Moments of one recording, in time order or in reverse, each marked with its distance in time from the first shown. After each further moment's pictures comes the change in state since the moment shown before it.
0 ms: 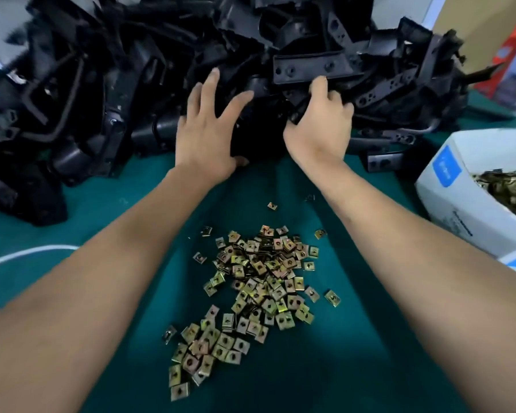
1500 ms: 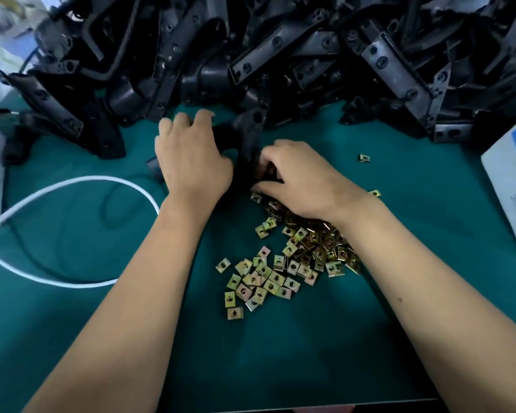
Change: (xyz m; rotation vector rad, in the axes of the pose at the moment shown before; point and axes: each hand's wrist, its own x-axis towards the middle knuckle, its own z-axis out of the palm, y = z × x) left_hand -0.123 -0.036 -0.038 -0.032 -0.016 -0.453; right_hand -0.131 -0.056 -0.029 0.190 -0.733 -0.572
